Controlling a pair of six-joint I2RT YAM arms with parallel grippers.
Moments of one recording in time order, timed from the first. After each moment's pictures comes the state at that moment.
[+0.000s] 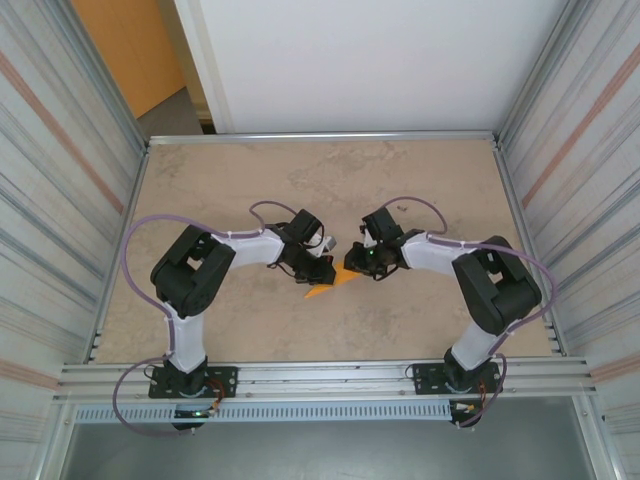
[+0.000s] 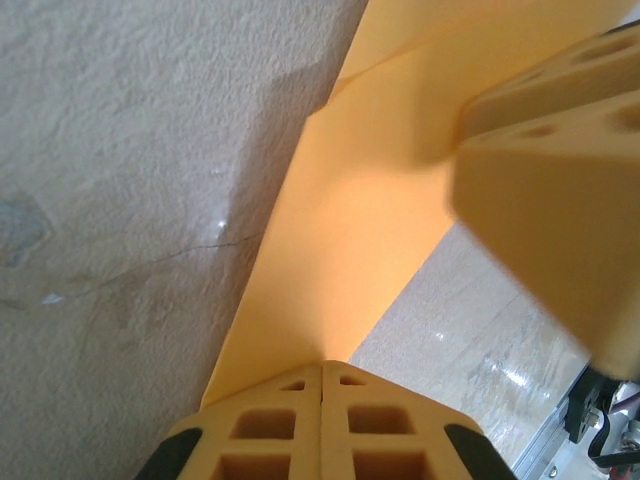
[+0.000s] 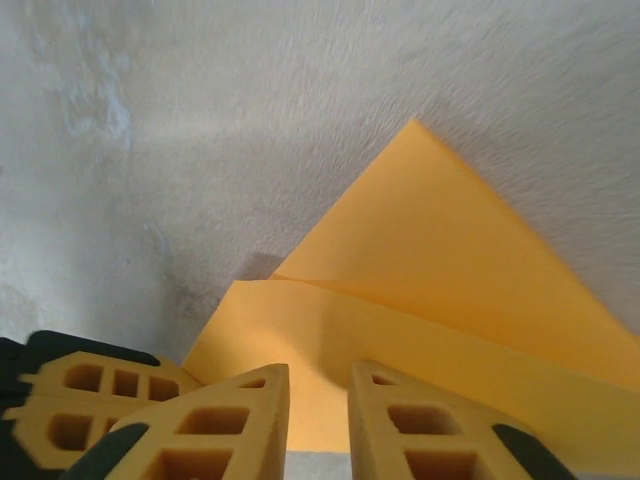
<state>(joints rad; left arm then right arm) -0.69 1.93 1.10 -0.36 0.58 -0.50 0.55 1.66 0.86 -0.26 -0.29 0.72</state>
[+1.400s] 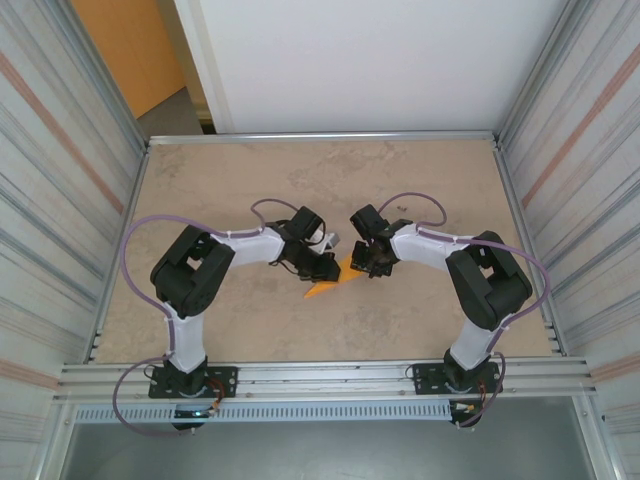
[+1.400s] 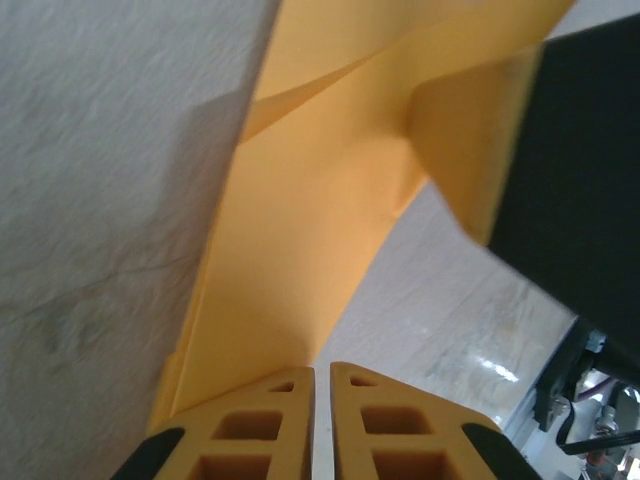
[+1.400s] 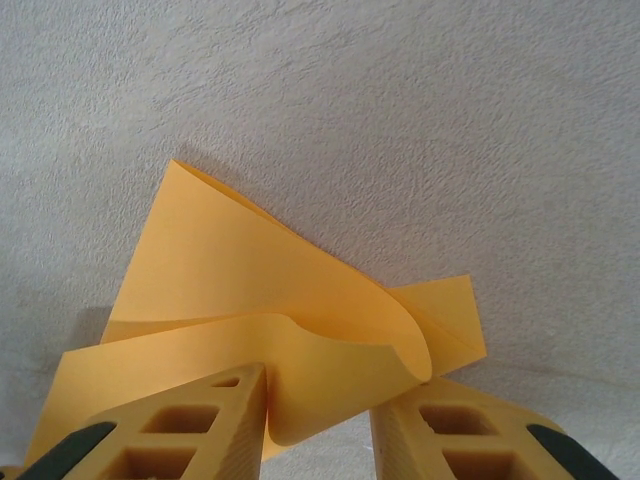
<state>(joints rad) -0.69 1.93 1.13 -0.34 0.63 -0.50 0.61 1.73 0.99 -0.53 -0.03 0.85</state>
